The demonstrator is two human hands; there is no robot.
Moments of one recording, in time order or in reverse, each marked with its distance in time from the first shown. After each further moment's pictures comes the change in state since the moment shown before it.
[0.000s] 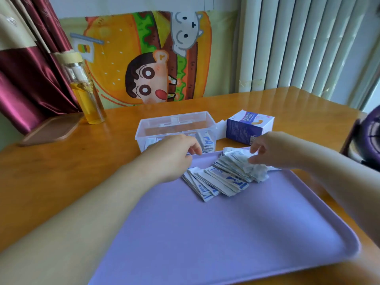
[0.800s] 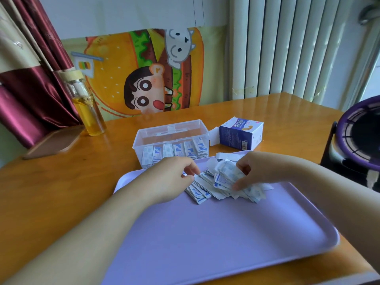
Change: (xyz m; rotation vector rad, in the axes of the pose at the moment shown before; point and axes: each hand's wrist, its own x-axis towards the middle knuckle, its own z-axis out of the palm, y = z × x) left_hand -0.022 0.010 0.013 -0.154 -0.095 0.000; right_hand -0.019 -0.004 0.011 0.256 -0.226 -0.094
